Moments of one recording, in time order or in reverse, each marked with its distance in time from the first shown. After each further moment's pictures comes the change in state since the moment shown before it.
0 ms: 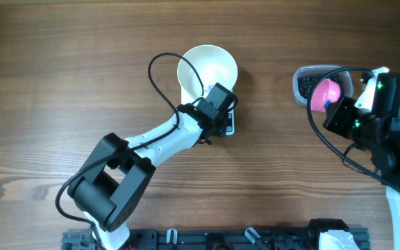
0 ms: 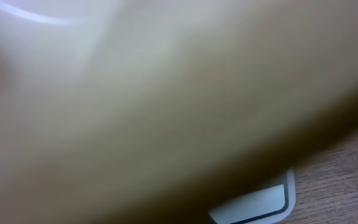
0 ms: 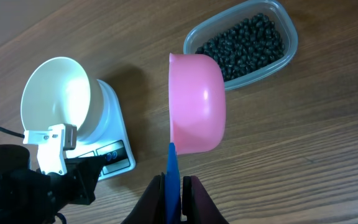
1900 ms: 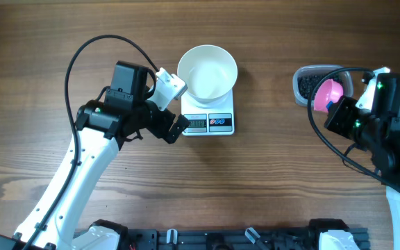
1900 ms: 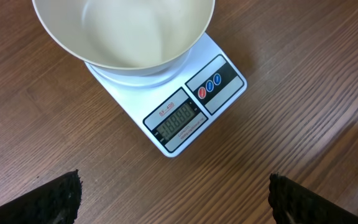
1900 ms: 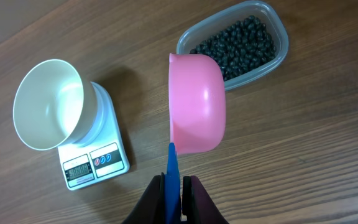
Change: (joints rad) left arm 0.404 -0.534 -0.012 -0.399 0.439 0.797; right arm 0.000 0.000 0.000 -0.003 0.026 0.000
